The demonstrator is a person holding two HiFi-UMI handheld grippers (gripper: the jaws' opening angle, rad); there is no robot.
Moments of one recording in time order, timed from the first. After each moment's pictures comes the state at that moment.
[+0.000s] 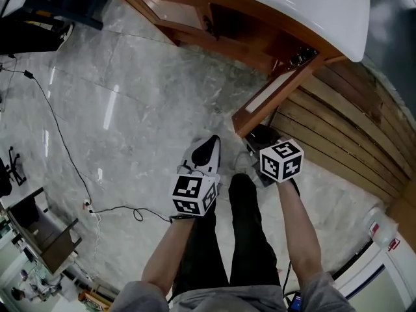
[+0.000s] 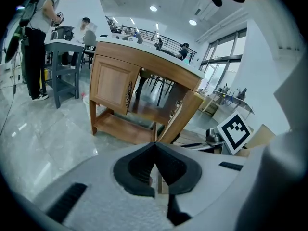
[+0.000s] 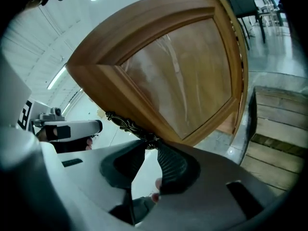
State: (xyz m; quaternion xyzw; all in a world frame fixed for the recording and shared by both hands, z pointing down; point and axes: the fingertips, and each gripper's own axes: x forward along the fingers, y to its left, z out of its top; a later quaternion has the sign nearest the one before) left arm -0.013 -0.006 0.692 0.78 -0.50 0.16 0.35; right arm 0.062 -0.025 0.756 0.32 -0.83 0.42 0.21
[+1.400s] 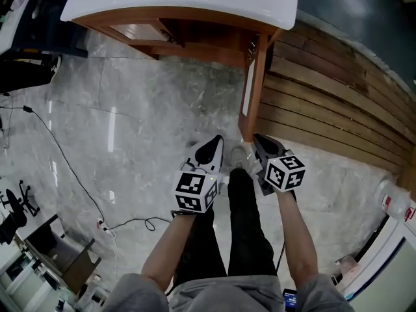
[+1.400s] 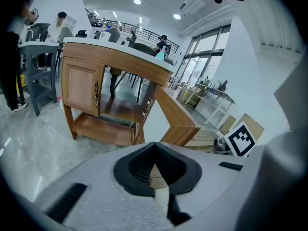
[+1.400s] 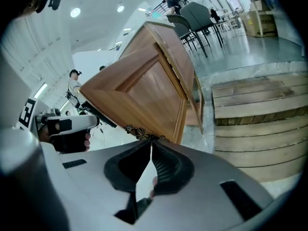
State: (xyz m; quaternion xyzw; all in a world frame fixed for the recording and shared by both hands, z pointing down) left arm 0.075 0.014 0.656 0.83 -0.41 0.18 0.33; right arm 0.177 0.036 0.727 0.46 -0.75 0.45 0.14
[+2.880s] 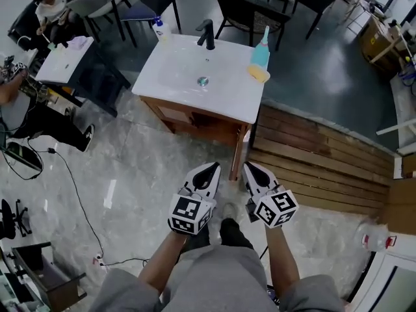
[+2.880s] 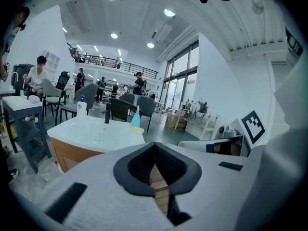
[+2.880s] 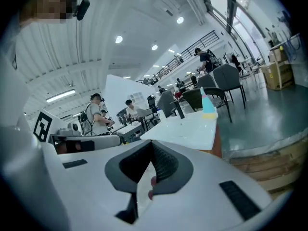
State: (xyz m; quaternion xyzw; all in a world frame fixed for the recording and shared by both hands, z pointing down) left arm 0.074 -0.020 0.296 0.90 -0.40 0.09 0.16; right arm 0.154 -0.017 0.312 0.47 -0.85 0.25 0.00
